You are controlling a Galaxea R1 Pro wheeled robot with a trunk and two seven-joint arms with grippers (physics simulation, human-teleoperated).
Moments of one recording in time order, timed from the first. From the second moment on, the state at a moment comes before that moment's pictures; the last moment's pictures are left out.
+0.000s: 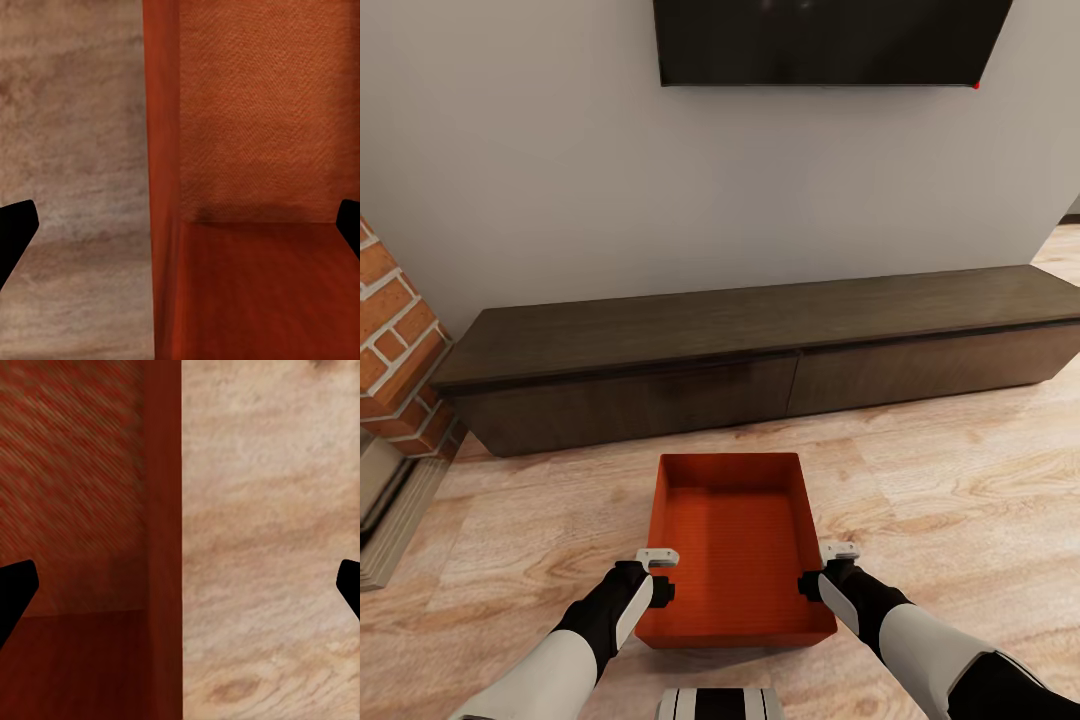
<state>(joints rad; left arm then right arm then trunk) -0.66 -0.16 -0.08 -0.44 0.11 0.54 0.25 -0.77 0.01 0.61 -0.24 -0.60 0.37 -0.27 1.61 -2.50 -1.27</state>
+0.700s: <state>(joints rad) -0.66 -0.16 -0.08 -0.44 0.11 0.54 0.25 -0.77 0.01 0.61 -0.24 -0.60 0.37 -0.27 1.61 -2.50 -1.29</state>
